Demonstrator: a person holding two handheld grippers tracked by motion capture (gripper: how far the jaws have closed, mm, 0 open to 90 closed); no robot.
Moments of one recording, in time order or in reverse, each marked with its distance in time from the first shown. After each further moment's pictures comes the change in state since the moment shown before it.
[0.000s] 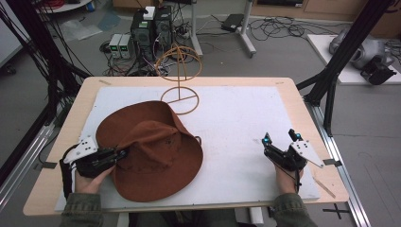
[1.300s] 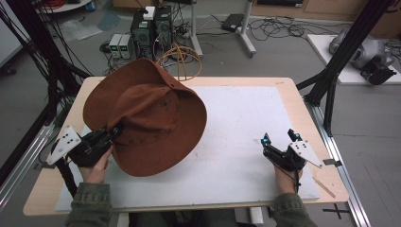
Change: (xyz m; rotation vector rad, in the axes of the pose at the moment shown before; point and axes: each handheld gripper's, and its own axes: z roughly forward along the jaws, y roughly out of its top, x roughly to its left) left arm -0.012 0.049 -0.001 -0.400 0.124 0.025; right arm 0.003 -0.001 0.000 0.003 0.002 -0.005
